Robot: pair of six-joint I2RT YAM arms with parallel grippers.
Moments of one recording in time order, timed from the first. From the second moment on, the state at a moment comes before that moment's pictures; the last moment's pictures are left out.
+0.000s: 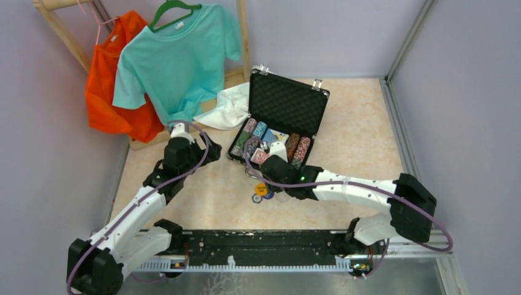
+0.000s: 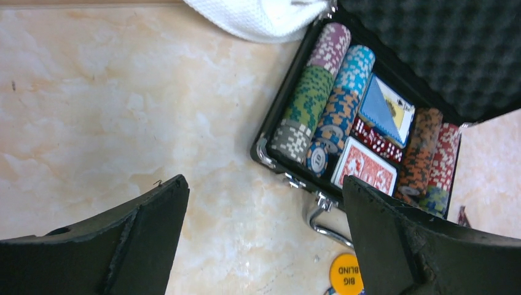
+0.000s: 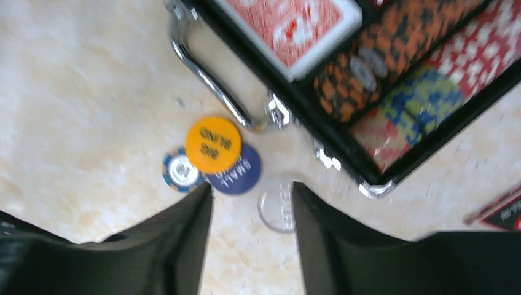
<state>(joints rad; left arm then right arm) -0.37 0.91 0.55 -0.08 -0.16 -0.59 1.06 1.31 0.87 -0.38 0.41 0.54</state>
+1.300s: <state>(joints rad) -0.47 0.93 0.51 -0.12 -0.15 -0.55 1.01 1.52 0.79 -0.45 0.29 0.59</state>
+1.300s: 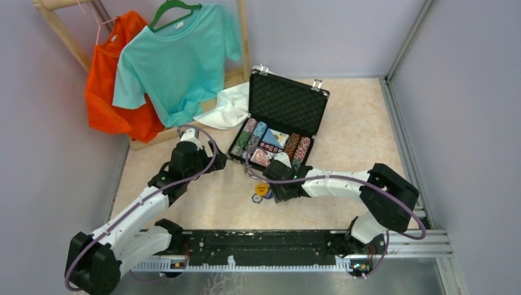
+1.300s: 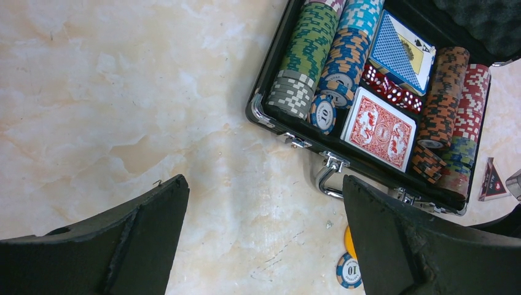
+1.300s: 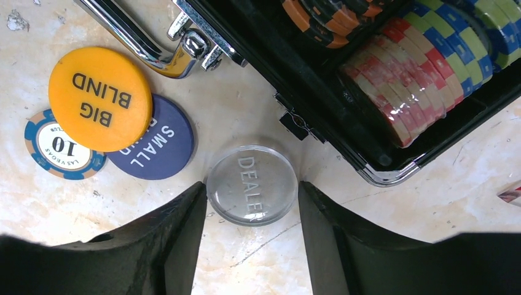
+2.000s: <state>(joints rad) -0.47 0.93 0.51 -0.11 -0.14 -0.55 1.01 1.47 0.82 -0.50 0.28 0.57</state>
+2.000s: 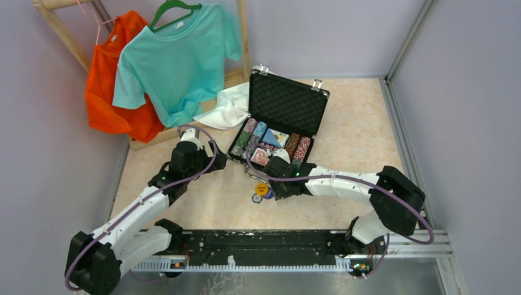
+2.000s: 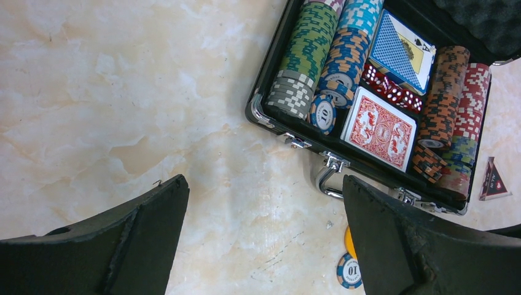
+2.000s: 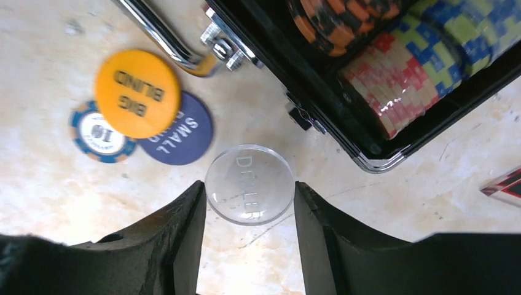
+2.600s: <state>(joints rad) -0.47 0.93 0.51 -0.10 -0.12 -0.53 0.90 1.51 1.10 -0.54 0.23 0.43</state>
